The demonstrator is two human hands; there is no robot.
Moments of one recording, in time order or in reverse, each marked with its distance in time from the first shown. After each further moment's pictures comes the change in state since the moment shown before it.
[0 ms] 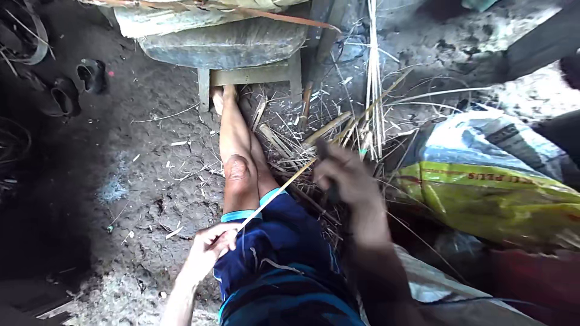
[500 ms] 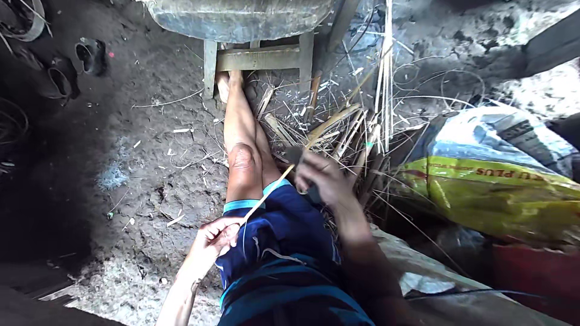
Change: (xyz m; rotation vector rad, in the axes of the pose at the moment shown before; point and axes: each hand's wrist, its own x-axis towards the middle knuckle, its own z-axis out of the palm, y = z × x) left_hand -0.019 -0.007 -0.001 -0.179 0.009 -0.146; right_hand -0.001 0.022 0.047 0.134 -0.122 -0.038
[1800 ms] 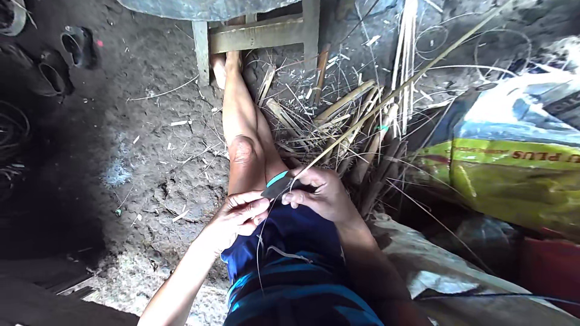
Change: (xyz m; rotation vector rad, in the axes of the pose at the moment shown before) left_hand 0.067 0.037 0.027 -0.337 -0.270 -0.250; right_hand -0.012 -0.005 0.030 0.018 -0.102 -0.269
